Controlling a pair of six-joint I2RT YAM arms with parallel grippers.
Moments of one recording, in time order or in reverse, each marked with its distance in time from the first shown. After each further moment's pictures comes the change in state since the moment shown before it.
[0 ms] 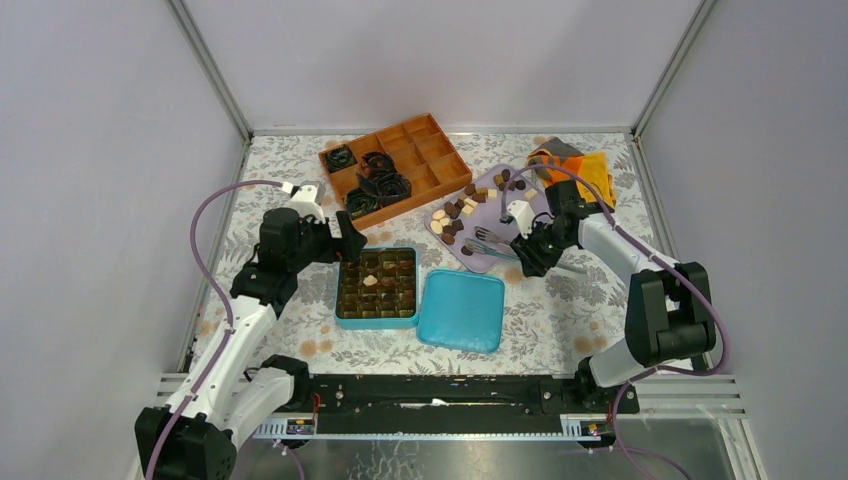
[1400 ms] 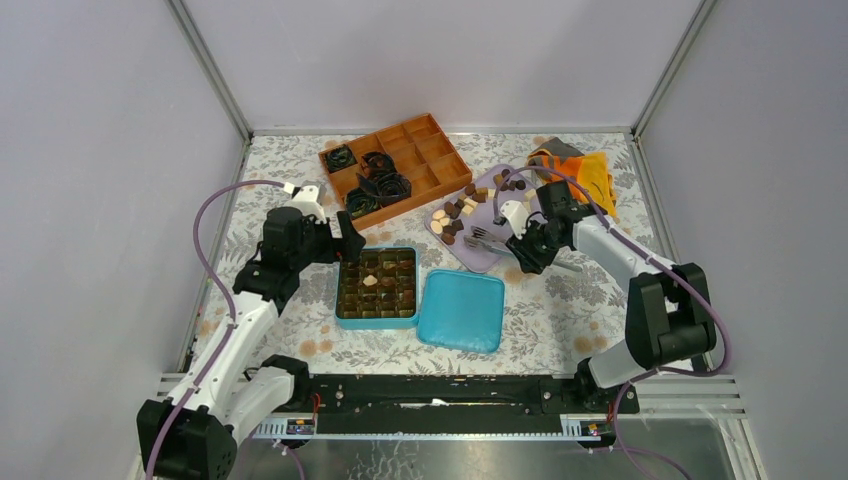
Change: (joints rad) left arm 0.001 0.024 0.000 -0.009 -0.031 0.001; right arm 0.058 0.001 -0.007 0.055 0.092 0.011
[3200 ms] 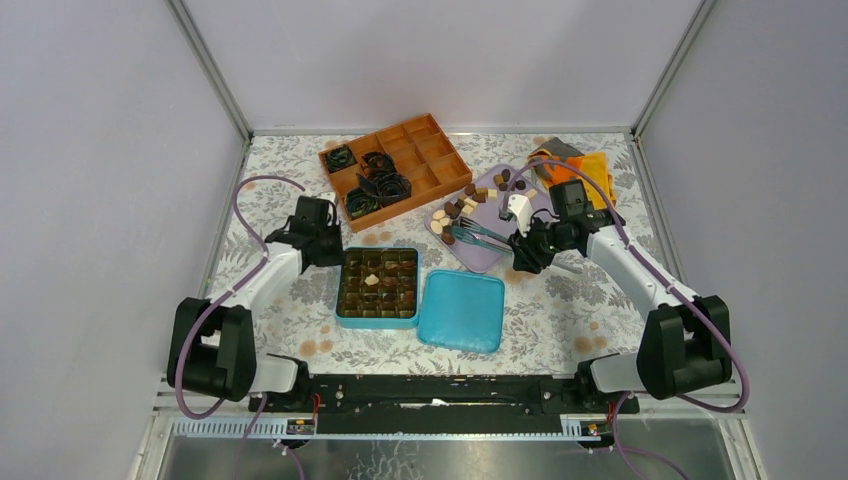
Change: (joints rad) left arm 0.021 0.436 0.093 -0.115 -0.137 -0.016; right arm -0.024 -0.154 -0.019 -0.016 -0.220 0.007
